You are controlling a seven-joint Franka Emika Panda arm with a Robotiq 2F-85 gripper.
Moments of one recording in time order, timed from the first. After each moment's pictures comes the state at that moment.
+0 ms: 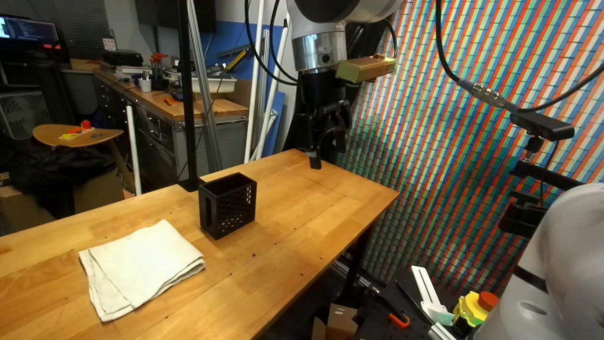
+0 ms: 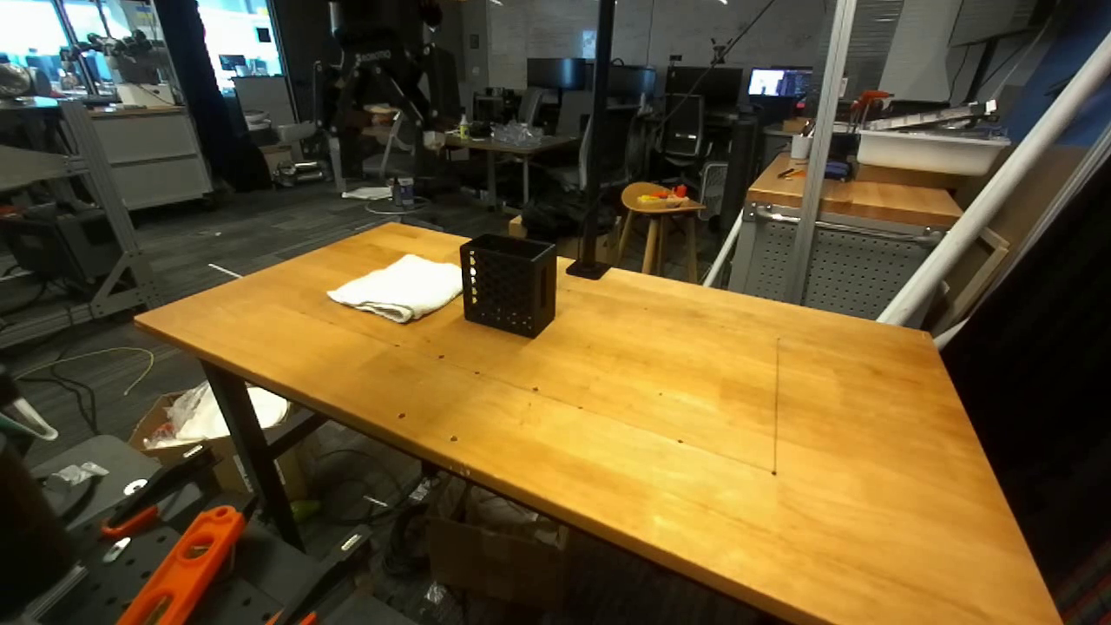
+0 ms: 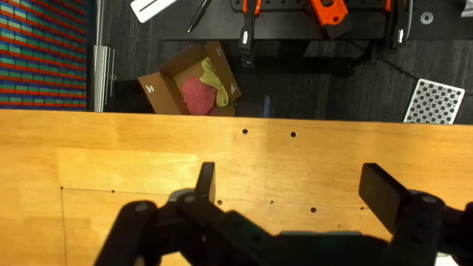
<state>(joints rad) -0.02 -0.37 0.02 -2.37 -0.16 1.78 -0.01</state>
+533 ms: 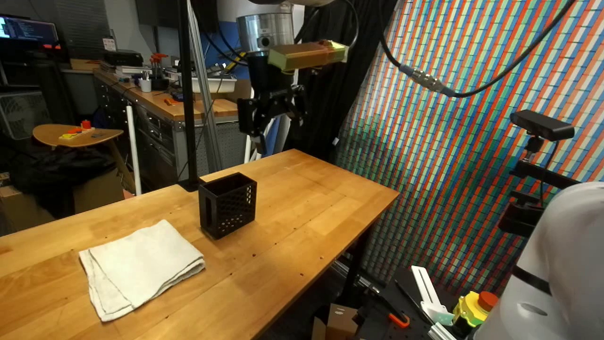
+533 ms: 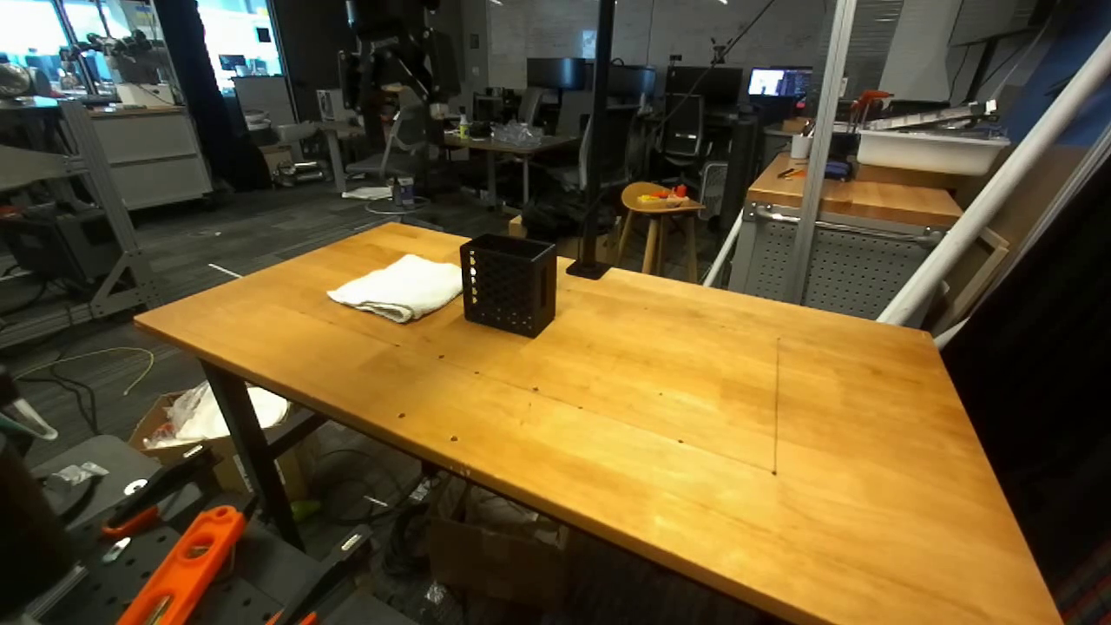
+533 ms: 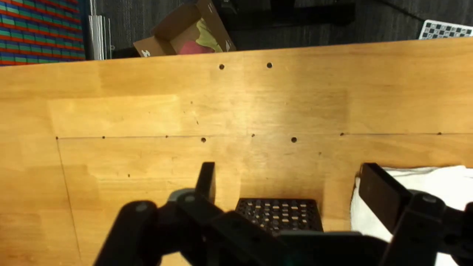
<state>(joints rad) 0.02 -0.19 0.10 -2.17 -0.16 1.84 0.19</state>
